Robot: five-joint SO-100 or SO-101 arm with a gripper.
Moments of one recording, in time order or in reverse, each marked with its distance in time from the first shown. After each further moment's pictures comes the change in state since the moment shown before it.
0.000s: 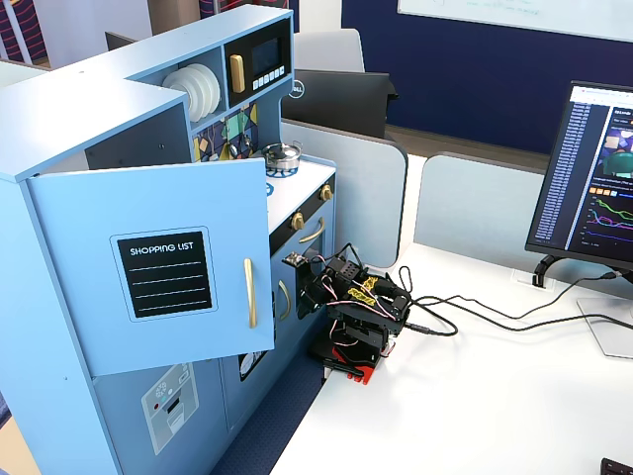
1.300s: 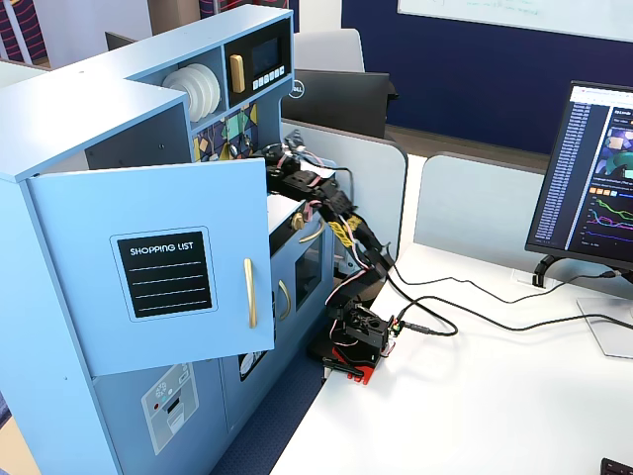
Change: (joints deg) arm 1.3 -49.5 -89.5 -38.6 -11.6
